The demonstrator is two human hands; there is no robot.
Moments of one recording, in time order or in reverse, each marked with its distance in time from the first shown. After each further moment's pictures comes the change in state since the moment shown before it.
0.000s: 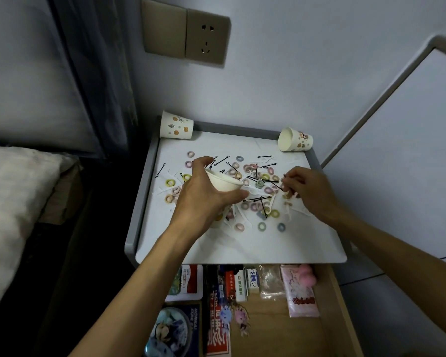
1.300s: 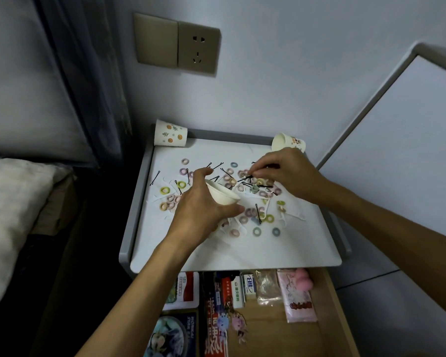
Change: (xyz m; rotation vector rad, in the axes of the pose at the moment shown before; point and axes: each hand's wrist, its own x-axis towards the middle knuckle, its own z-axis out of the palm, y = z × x) left_hand -0.002 -0.001 0.009 0.111 -0.049 0.013; right_hand 0.016 -0.087 -0.020 -0.034 -0.259 -0.279
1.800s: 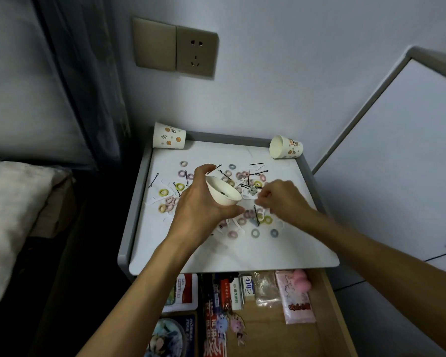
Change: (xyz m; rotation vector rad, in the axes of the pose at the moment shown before) left_hand 0.000 0.004 0.001 0.022 0.035 0.068; right_hand -0.017 0.040 0.048 -0.262 -0.008 0.433
